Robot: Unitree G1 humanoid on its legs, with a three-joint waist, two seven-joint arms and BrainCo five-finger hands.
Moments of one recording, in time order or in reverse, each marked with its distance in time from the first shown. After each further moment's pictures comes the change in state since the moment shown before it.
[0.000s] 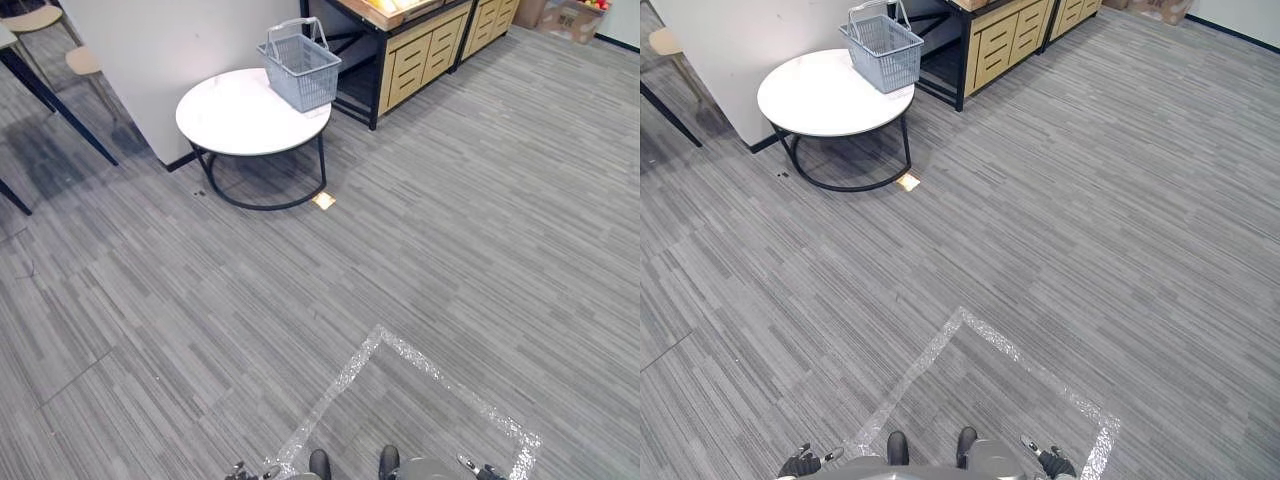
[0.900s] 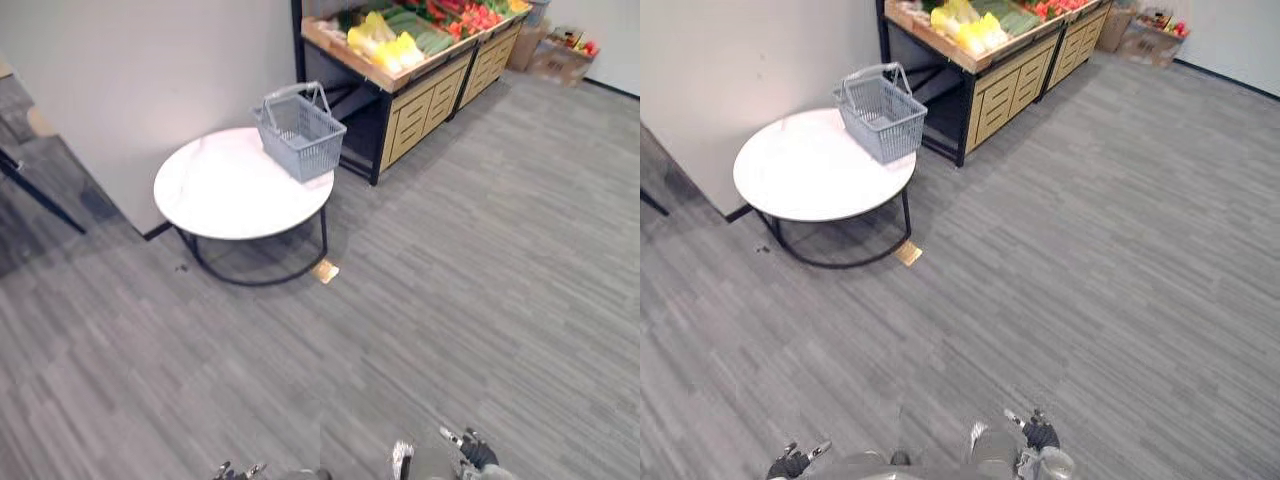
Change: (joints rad) left arm 0.020 -0.019 0.077 -0.068 -0.020 -0.001 0.000; right arm -0.031 0.025 0.049 -0.098 0.016 -0.054 0.020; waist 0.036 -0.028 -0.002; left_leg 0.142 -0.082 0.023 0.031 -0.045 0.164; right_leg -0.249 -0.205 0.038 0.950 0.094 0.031
